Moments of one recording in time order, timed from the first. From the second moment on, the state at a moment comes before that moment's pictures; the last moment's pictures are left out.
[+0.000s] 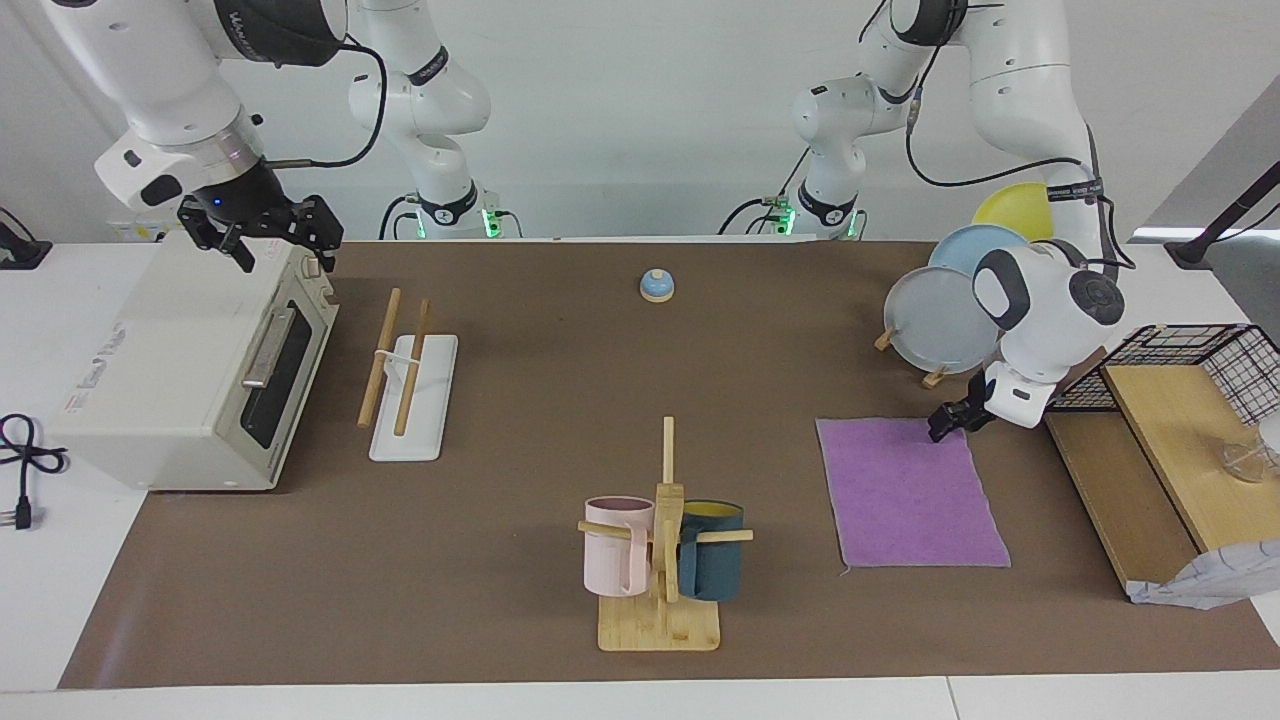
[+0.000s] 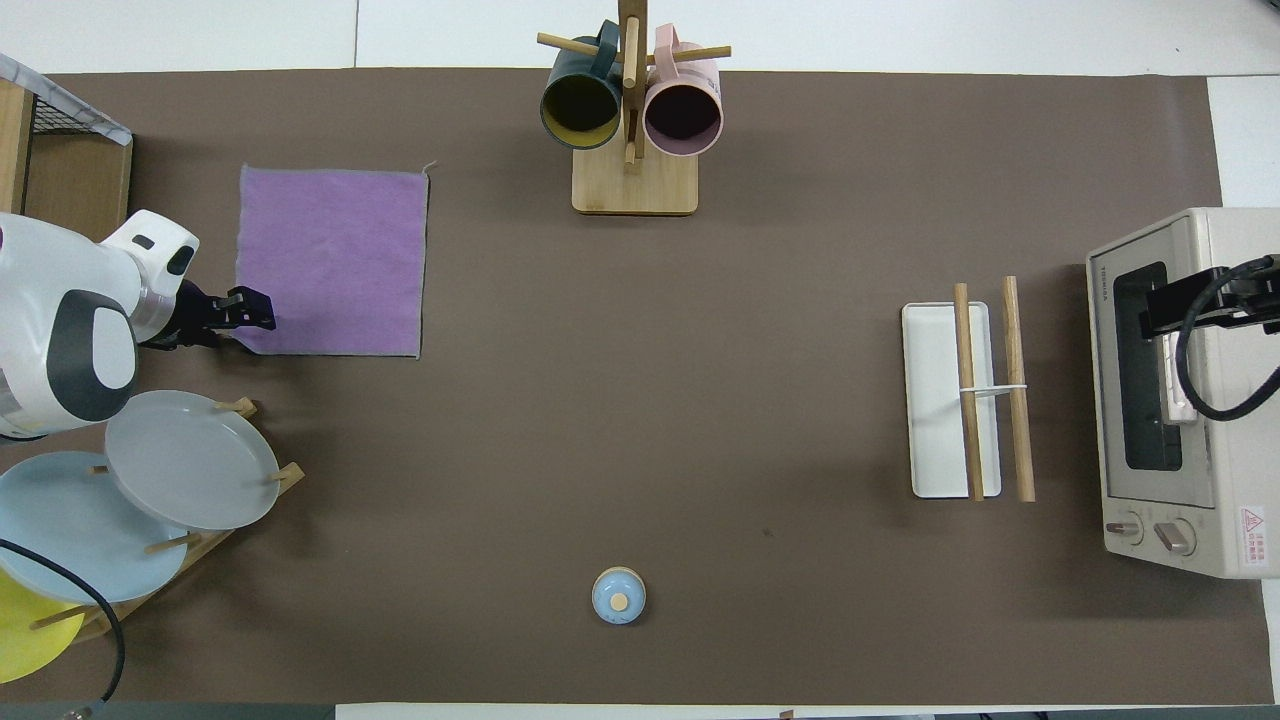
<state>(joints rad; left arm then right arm) 0.17 0.31 -0.10 -2.02 -0.05 2.32 -0.10 -0.04 -0.01 -0.01 -1.57 -0.04 1.49 -0.05</state>
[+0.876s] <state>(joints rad) 0.17 0.31 -0.10 -2.01 -0.05 2.32 -0.07 -0.04 -0.01 -0.01 -1.57 -0.04 1.49 -0.05</state>
